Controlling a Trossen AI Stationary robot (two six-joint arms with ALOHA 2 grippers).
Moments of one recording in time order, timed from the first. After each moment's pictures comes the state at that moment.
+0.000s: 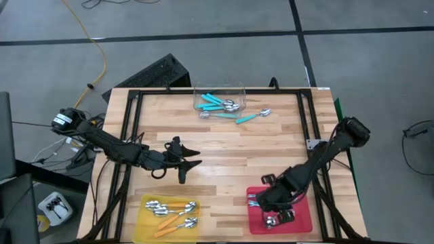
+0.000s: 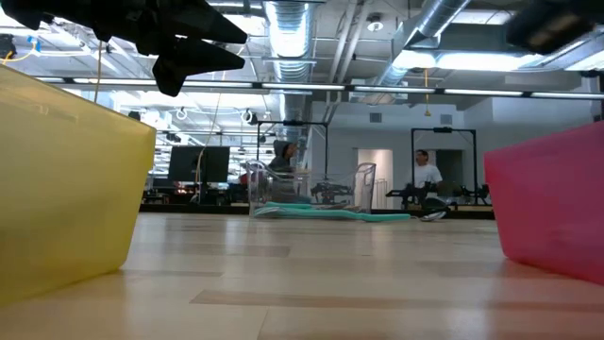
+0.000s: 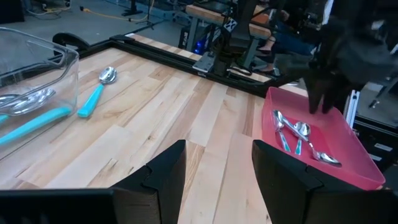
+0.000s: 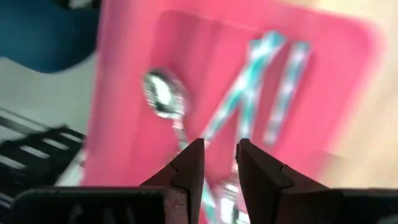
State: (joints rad) left arm -0.37 1.22 0.53 0.42 -0.56 -0.42; right arm 0.61 1.62 1.28 -0.97 -0.17 0.35
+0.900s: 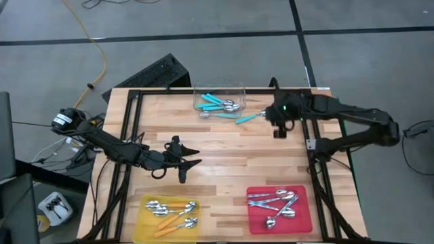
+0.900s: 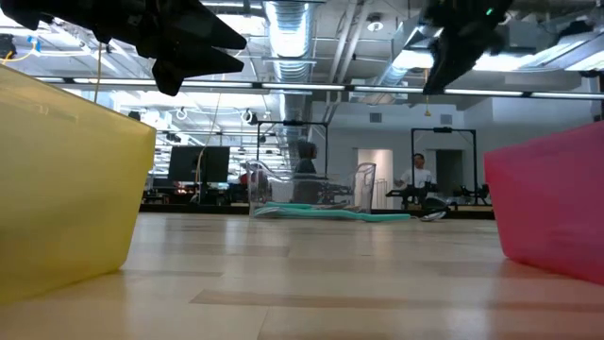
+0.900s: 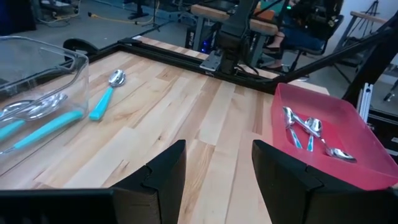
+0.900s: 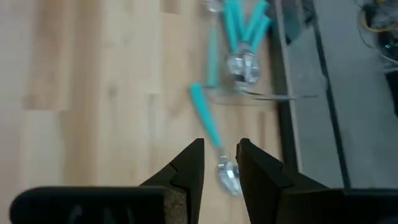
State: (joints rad) left arm -0.37 1.22 0.53 0.40 -0.59 -0.38; right arm -0.32 1.11 1.11 -0.89 0.17 -0.41
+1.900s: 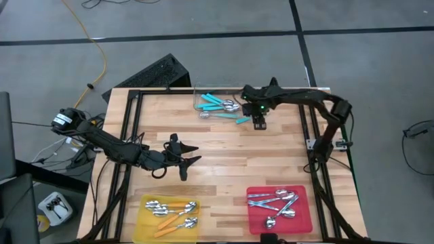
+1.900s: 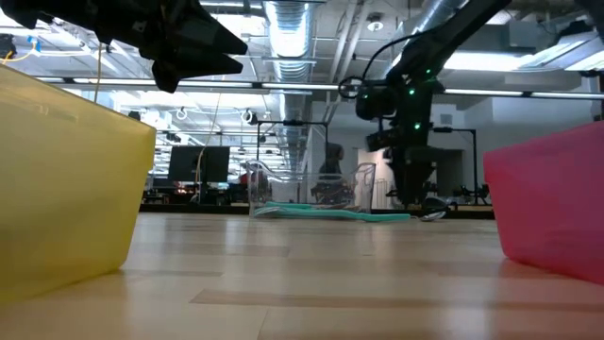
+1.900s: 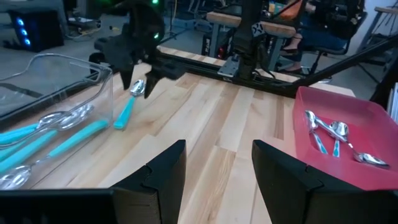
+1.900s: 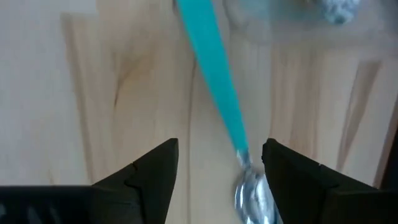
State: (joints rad) left arm -0.36 1.22 0.53 0.40 -0.66 -0.33; right arm -0.56 1.78 1.19 -0.78 0.08 -0.57
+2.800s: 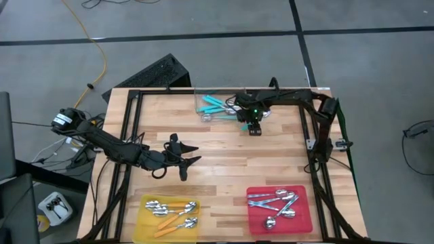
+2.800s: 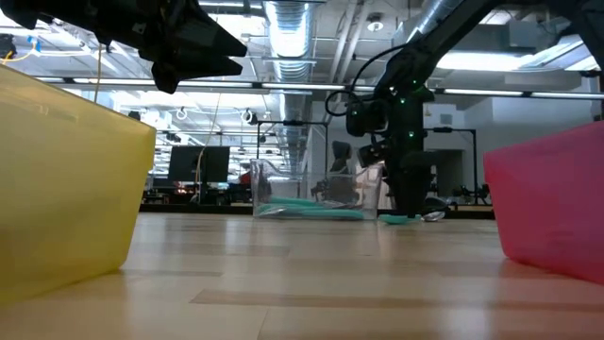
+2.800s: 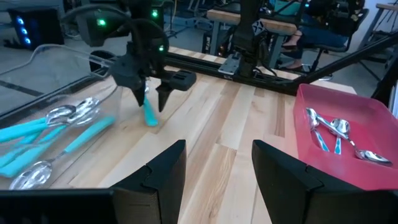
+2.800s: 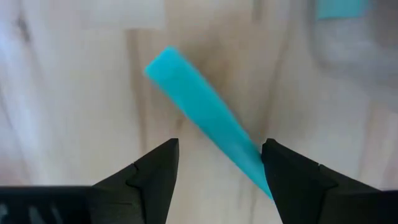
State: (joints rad) left arm -0.36 1.22 0.53 0.39 -0.66 -0.33; right arm -0.50 1.90 1.24 -0.89 -0.01 -0.50
